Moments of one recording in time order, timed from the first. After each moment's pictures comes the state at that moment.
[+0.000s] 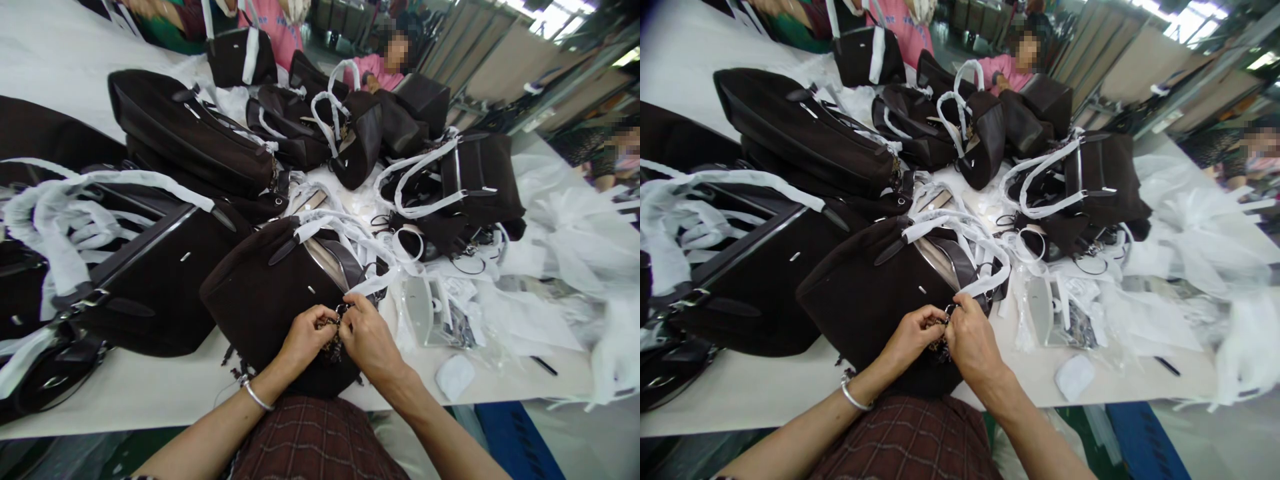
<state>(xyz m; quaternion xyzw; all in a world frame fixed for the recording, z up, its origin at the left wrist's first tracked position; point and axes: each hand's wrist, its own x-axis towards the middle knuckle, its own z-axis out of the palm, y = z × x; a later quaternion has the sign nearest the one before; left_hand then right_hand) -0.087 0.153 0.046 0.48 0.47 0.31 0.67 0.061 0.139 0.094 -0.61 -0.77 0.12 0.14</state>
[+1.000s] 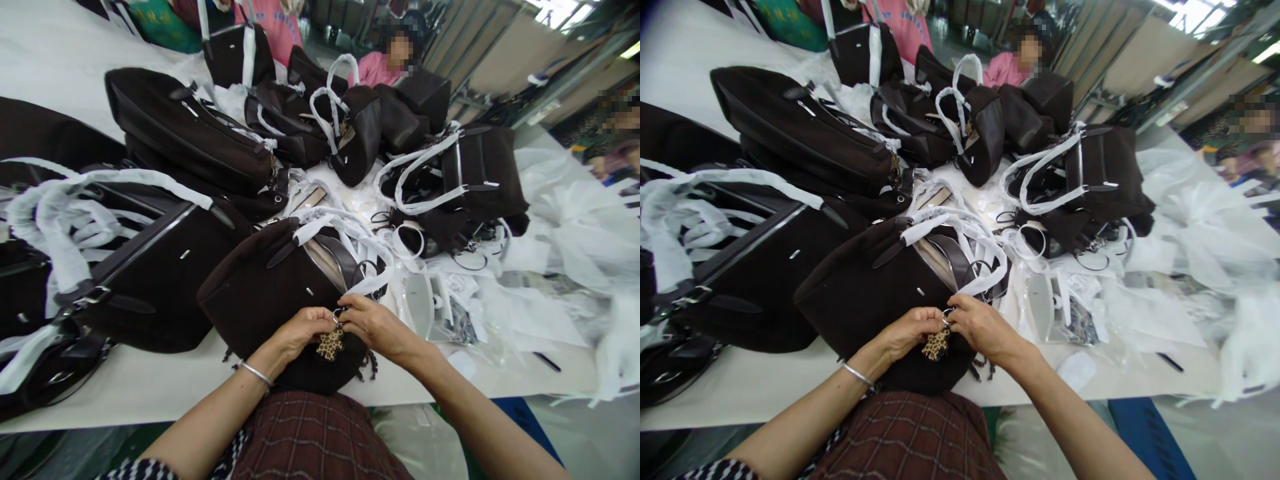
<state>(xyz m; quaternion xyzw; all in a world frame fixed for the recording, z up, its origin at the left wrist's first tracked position) -0.091 0.163 0.037 0.26 0.38 0.20 0.86 0.104 0.163 0.096 -0.40 -0.88 0.24 0.09</state>
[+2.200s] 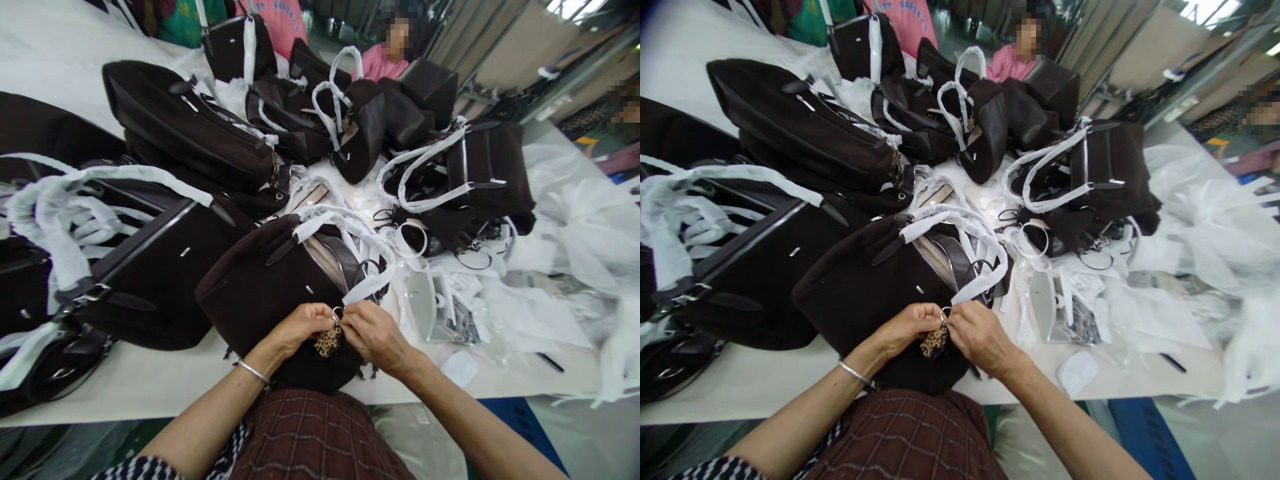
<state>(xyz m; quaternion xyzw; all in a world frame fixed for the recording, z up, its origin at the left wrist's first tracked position) -0.100 0.165 0.036 0.30 0.36 0.22 0.85 0.093 0.144 0.096 -0.41 -0.89 0.13 0.16</state>
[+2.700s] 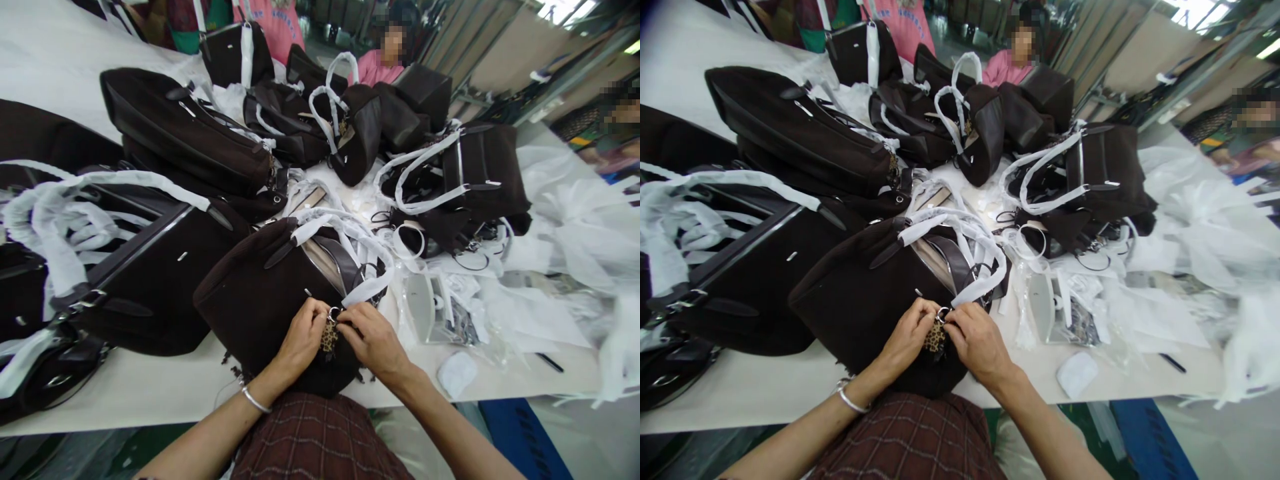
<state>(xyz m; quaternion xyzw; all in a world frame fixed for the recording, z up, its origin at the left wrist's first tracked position) -0.088 0.147 0.052 0.55 0.48 0.36 0.58 0.083 0.134 0.092 -0.53 -0.80 0.20 0.18</state>
